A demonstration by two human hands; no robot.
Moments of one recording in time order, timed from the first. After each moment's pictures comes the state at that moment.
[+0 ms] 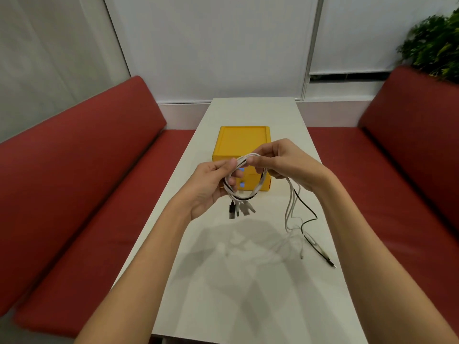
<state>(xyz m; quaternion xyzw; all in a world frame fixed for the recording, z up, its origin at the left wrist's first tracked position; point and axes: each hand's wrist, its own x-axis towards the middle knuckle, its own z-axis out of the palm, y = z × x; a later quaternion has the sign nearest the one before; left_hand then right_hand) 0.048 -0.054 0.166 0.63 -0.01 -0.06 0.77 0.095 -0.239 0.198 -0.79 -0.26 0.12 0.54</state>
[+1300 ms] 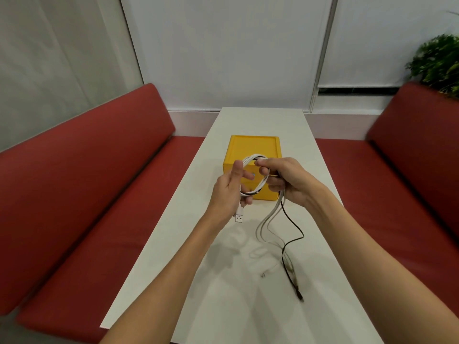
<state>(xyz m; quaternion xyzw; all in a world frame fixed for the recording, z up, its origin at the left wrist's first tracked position) 0.044 -0.073 0.150 0.73 0.03 0.11 0.67 0.114 -0.213 0.173 -0.66 -0.11 0.22 0.71</state>
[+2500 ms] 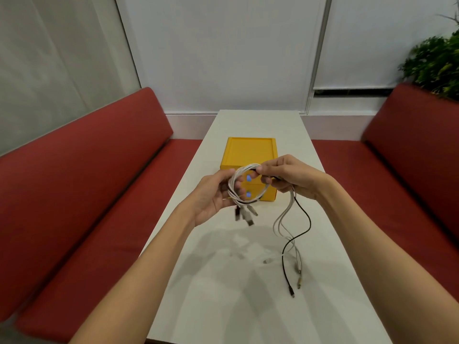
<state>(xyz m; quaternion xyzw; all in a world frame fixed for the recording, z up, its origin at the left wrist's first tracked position) 0.052 -0.041 0.162 0.58 0.06 -0.09 0.81 0.116 -0.237 0.186 -0.76 -0.24 0.25 0.55</state>
